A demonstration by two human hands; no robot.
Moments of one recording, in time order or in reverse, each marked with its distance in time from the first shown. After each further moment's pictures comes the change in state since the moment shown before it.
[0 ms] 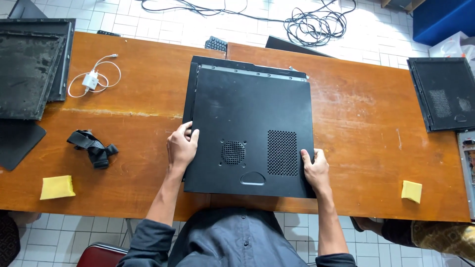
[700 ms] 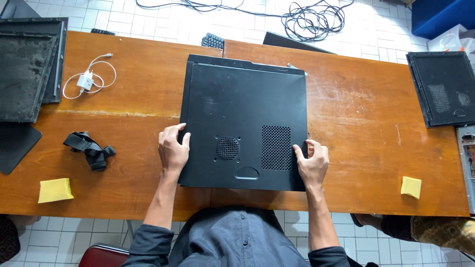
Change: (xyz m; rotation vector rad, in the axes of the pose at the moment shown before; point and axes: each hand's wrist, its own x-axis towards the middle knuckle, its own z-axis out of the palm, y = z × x) left_hand -0.002 -0.016 -0.002 0.121 0.147 0.171; right_hand -0.011 -0.020 0.020 -0.144 0.407 -0.410
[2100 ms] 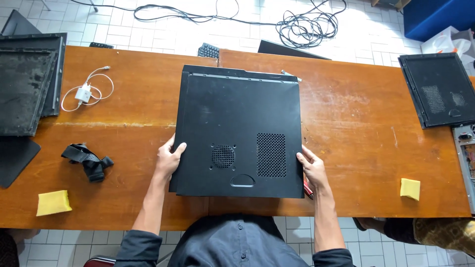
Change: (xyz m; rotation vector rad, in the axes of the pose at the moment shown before) left_hand 0.007 -0.013 0.001 -0.494 -0.306 -0.518; right_hand 0.010 0.013 -0.004 0.895 -0.349 0.596
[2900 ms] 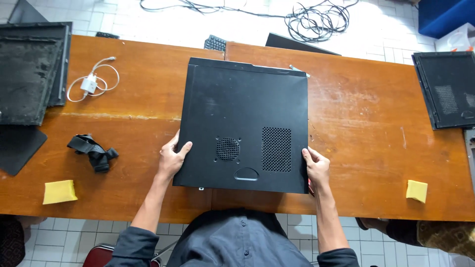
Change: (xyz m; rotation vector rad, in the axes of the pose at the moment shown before) left_hand -0.011 -0.009 -0.012 0.129 -0.024 0.091; right_hand 0.033 0.056 -0.026 -0.238 0.132 -0.076
